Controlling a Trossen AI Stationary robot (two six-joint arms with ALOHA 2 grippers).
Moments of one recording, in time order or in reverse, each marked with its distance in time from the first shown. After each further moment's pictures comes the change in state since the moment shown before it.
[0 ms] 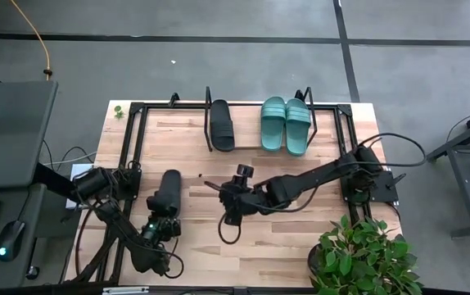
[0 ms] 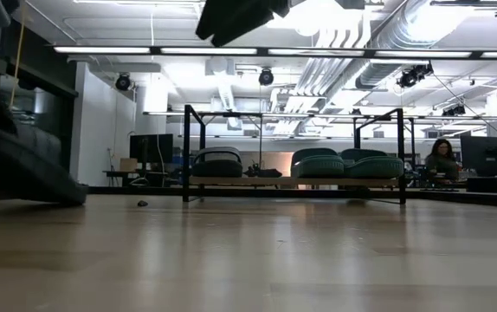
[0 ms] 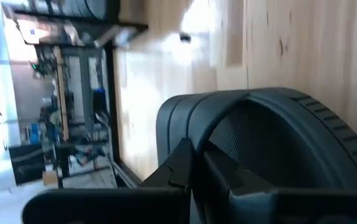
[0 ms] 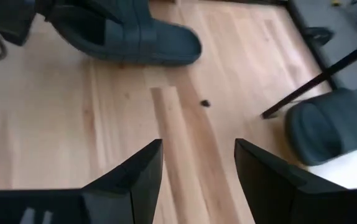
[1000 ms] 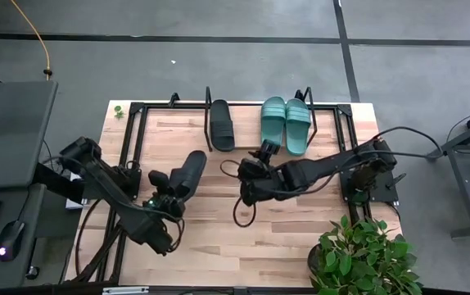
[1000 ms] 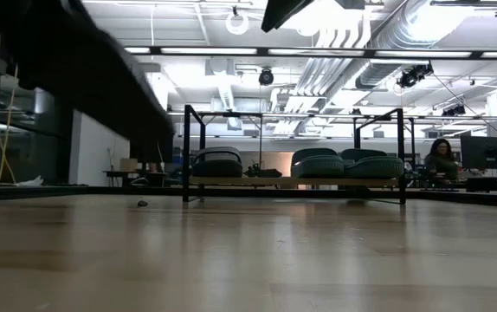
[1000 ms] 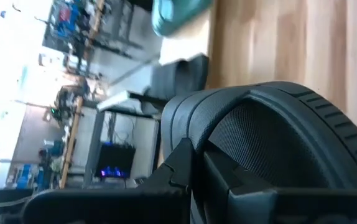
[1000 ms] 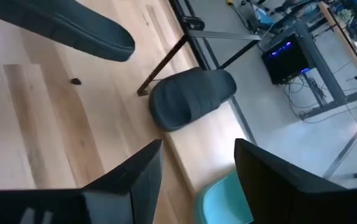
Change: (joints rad) left arm 0.163 -0.338 0.001 0.000 -0.390 0.208; right arm -0.022 -0.142 0.000 -0.330 0.333 0.029
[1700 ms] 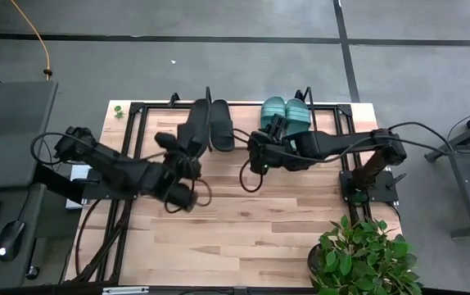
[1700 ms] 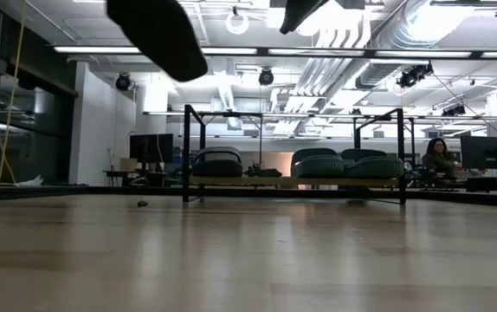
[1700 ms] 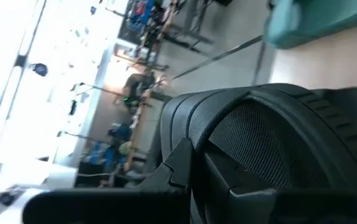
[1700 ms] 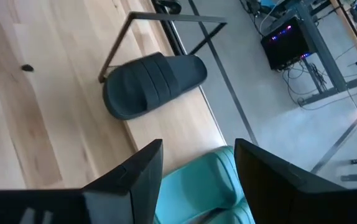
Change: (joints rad) left arm 0.368 -0.135 0.168 0.168 -0.317 0.552; right arm -0.164 -0.127 -0.001 -0.057 -0.103 -0.145
